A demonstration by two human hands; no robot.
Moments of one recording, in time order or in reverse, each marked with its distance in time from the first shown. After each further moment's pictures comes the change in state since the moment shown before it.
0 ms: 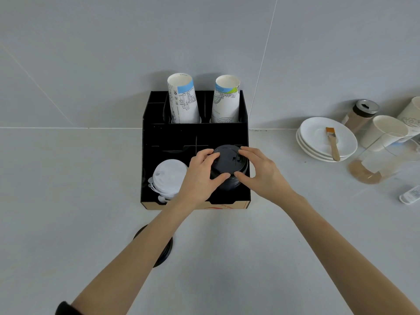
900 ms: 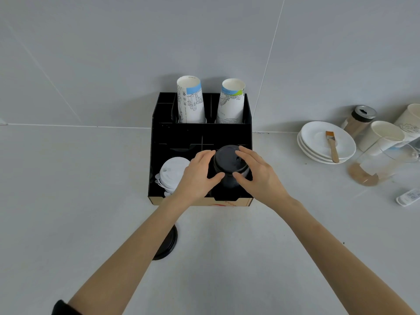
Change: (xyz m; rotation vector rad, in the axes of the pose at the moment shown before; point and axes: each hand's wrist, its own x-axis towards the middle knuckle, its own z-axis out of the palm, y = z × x) left_hand -0.016 -0.006 -0.019 -0.011 -0.040 0.001; right_hand -0.014 -0.018 0.011 -0.025 0.058 -0.064
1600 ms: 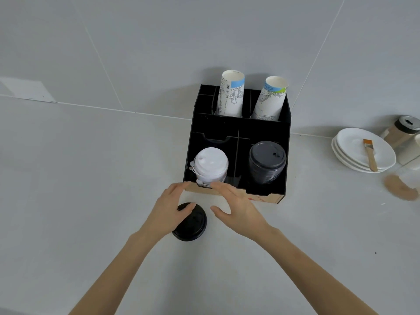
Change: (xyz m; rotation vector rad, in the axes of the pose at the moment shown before) left_hand -0.119 -0.088 -0.041 -0.034 0.052 -0.245; right_hand -0.044 -0.064 0.094 0.106 -0.281 -0.151
